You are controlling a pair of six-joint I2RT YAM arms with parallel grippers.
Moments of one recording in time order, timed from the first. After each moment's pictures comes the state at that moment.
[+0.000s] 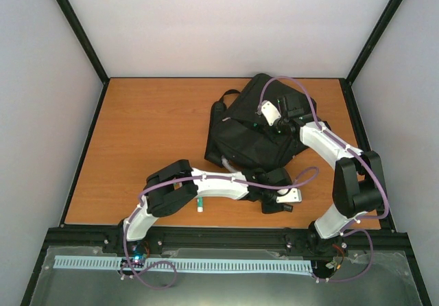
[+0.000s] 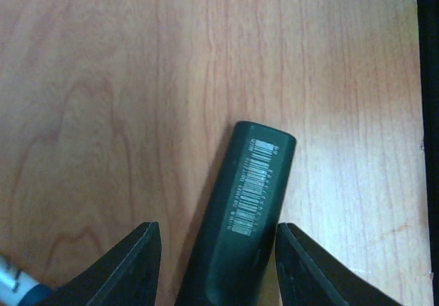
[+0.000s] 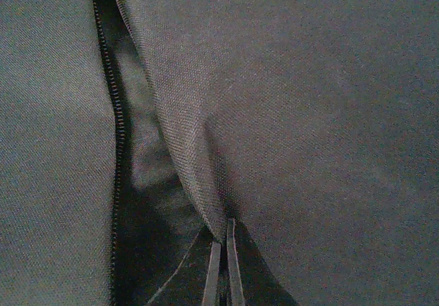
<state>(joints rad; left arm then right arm) -1.26 2.13 1.47 -0.32 0.13 0.22 0.30 1.61 1.13 -0.44 -0.17 -0.47</state>
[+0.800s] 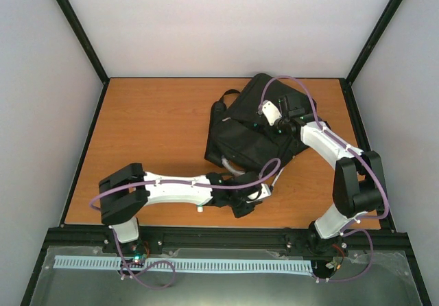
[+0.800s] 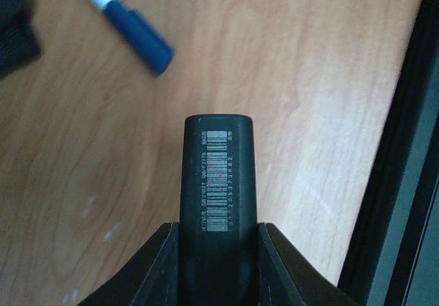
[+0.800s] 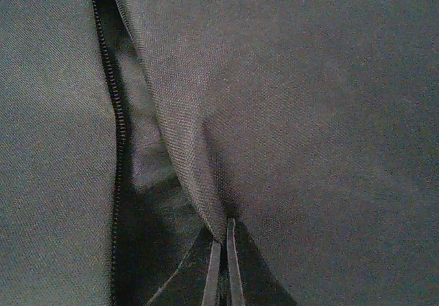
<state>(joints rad) -1.27 1.76 1.10 -0.40 0.01 -0.02 0.29 1.61 1.13 -0.45 -0.19 -0.46</state>
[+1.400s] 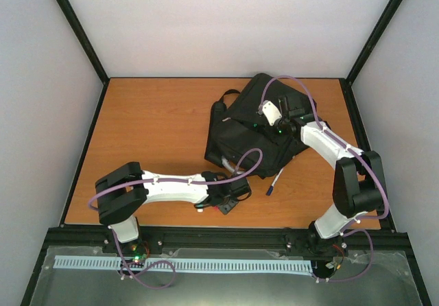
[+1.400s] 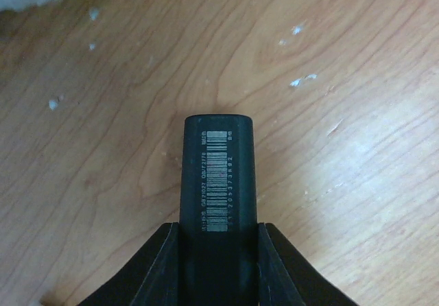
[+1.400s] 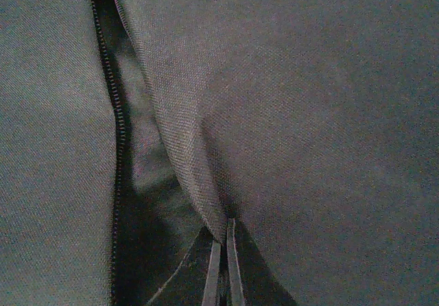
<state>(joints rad) -1.22 1.71 1.01 -0.60 -0.24 -0.39 0.29 1.61 1.13 -0.45 -0.20 -0.45</state>
